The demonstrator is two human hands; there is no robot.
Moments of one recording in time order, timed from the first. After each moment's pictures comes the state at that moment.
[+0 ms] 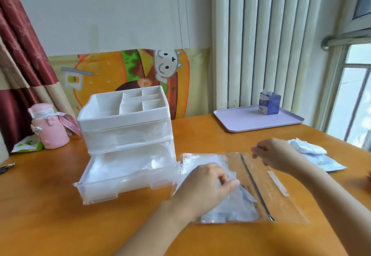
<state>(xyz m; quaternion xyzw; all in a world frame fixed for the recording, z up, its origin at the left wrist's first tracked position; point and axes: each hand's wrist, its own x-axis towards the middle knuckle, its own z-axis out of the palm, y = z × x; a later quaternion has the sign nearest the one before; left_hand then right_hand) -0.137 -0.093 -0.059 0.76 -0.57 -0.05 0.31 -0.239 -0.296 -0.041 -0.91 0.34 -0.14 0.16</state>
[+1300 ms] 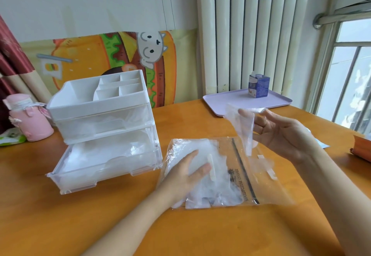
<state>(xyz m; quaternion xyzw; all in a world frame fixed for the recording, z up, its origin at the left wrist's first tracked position) -0.124 -0.108 -0.104 0.78 -0.44 -0.23 0.38 -0.279 -0.315 -0.048 -0.42 0.01 -0.23 0.88</state>
